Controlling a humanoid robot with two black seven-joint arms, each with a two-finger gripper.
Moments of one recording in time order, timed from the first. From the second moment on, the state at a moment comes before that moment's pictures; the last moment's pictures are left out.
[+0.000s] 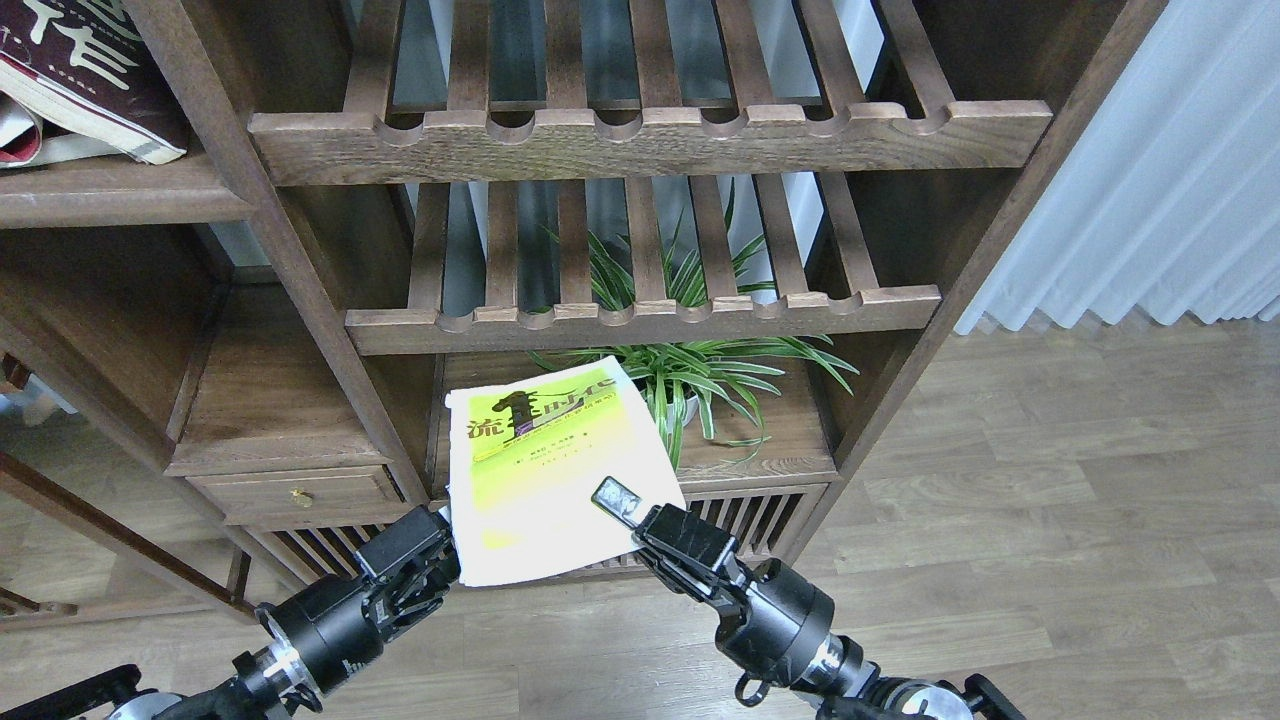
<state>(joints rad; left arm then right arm) -0.12 0.54 -0.48 -1.46 -0.56 -0.49 0.05 -0.22 0.01 1.08 1.43 0.17 0.58 -0.49</state>
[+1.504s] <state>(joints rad) -0.05 0.49 -0.61 -1.47 -0.54 -0.49 0.05 -0.22 0.02 1.04 1.31 0.17 0.58 -0.49</state>
